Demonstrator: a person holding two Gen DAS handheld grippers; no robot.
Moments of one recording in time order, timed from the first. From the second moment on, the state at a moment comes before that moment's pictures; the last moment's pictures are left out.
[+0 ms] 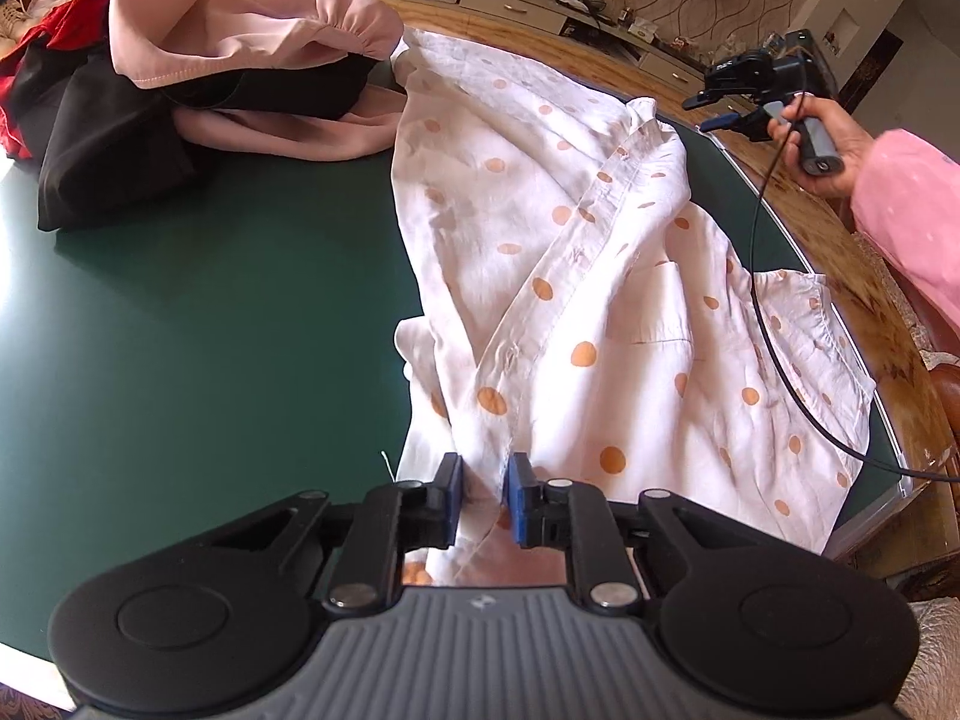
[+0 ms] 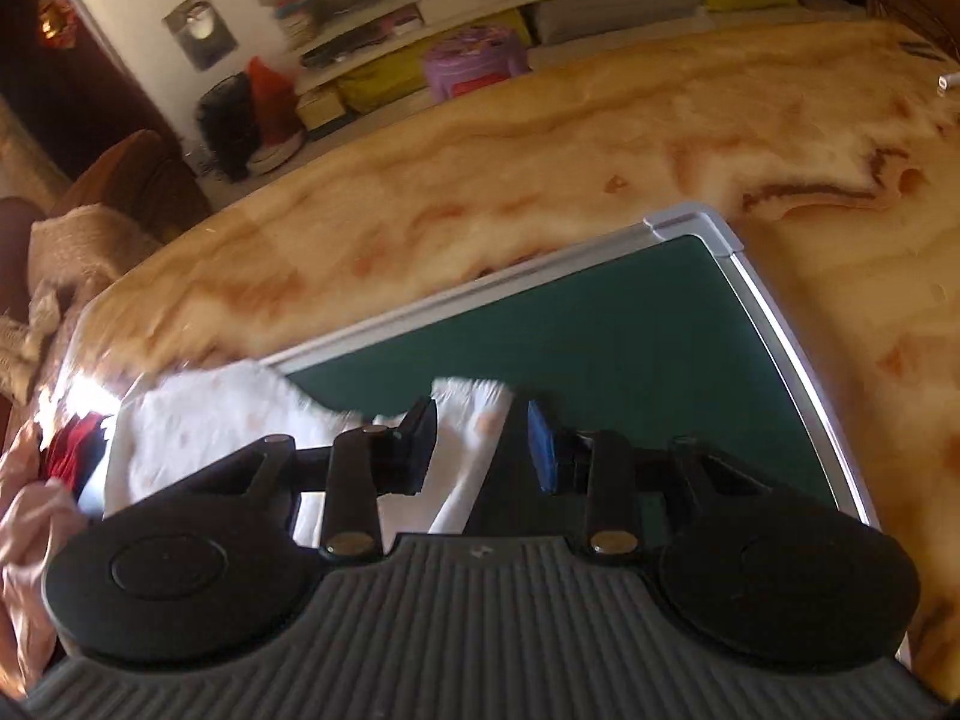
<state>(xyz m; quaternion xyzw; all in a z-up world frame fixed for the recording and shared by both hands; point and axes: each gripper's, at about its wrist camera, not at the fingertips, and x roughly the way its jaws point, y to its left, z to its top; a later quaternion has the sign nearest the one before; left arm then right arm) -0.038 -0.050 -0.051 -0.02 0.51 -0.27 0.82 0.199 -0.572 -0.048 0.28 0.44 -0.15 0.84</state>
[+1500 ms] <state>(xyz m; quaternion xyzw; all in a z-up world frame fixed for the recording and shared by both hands) -0.055 -0.051 -0.049 -0.02 0.49 -0.27 0.83 0.256 -0.461 0.071 0.14 0.34 0.00 0.93</state>
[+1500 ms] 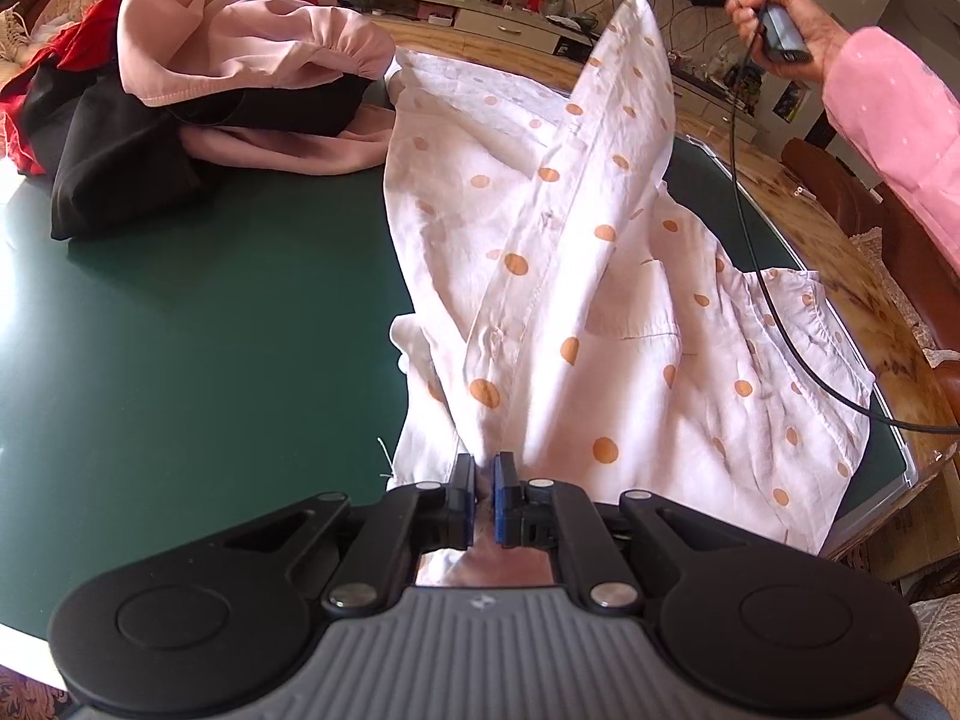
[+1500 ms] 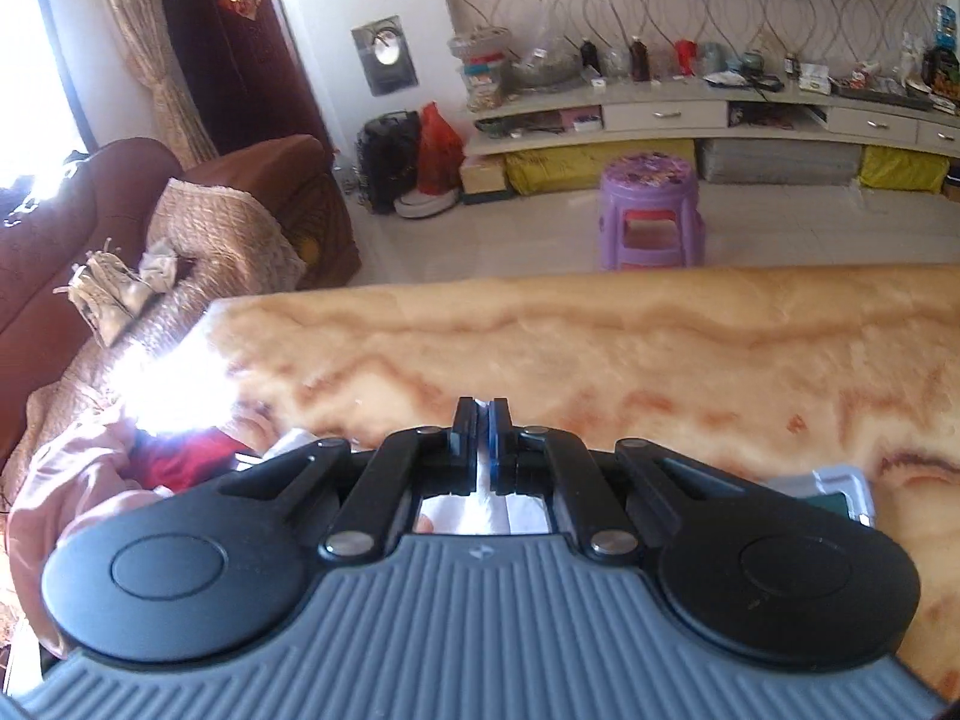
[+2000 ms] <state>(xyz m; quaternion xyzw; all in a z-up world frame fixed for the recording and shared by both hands) -0.070 -0.043 -0.047 -0.03 0.49 -0.24 0.84 0.401 -0.278 -0.010 0.06 0.42 0.04 0.90</state>
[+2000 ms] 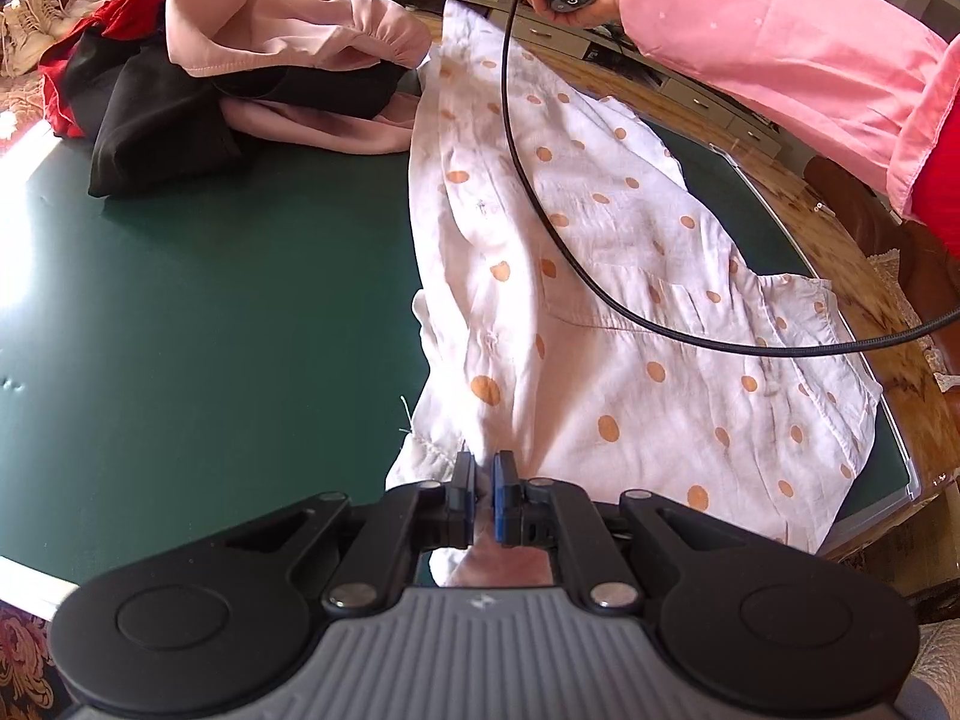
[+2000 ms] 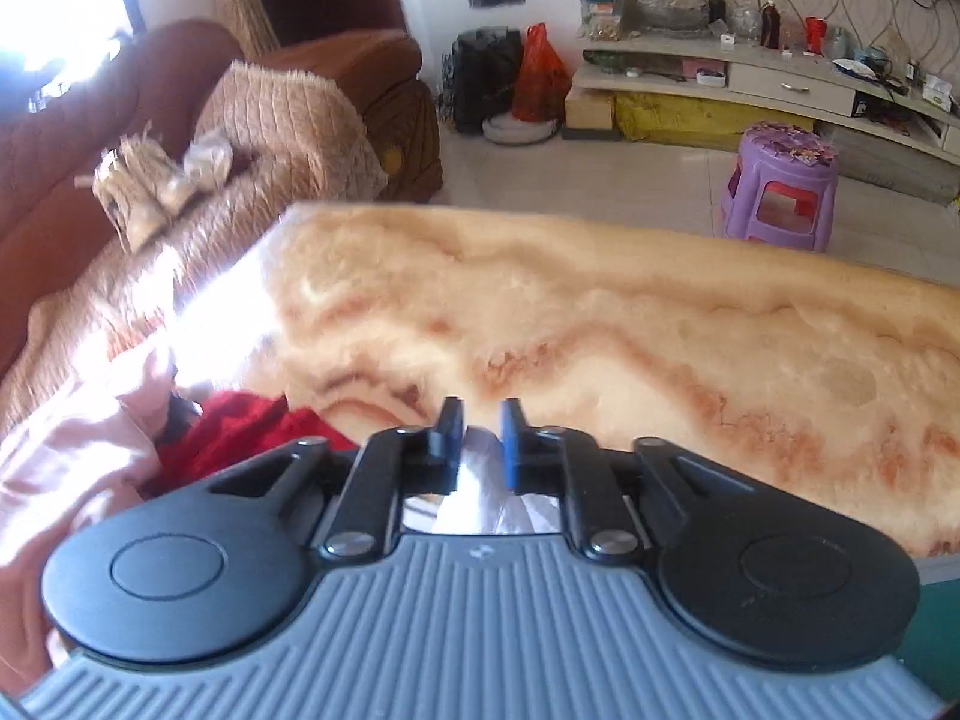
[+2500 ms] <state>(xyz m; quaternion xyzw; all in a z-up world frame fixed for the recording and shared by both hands) -0.074 -0.037 -0.049 -0.04 0.50 -0.25 0.83 0.315 -0.390 -0.032 0.13 0.44 0.06 0.88</state>
